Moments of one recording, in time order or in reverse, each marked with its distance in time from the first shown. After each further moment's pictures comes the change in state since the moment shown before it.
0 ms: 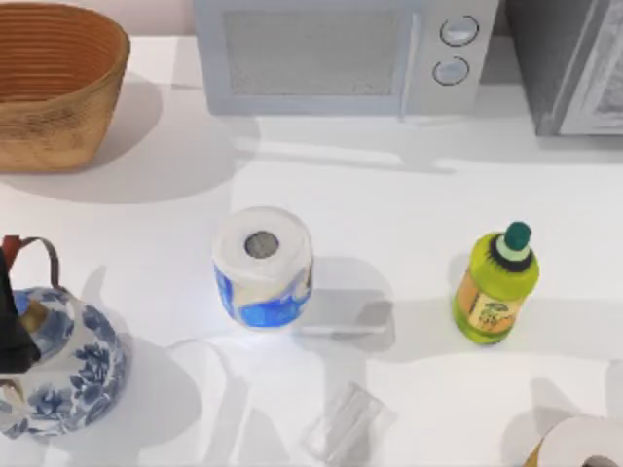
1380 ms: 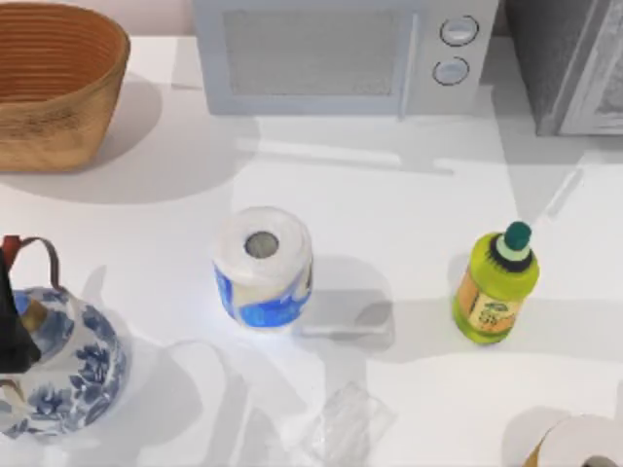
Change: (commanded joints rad) left arm 0.000 0.000 0.000 0.000 0.000 0.000; right arm 0.702 -0.067 0.121 -0.159 0.731 0.015
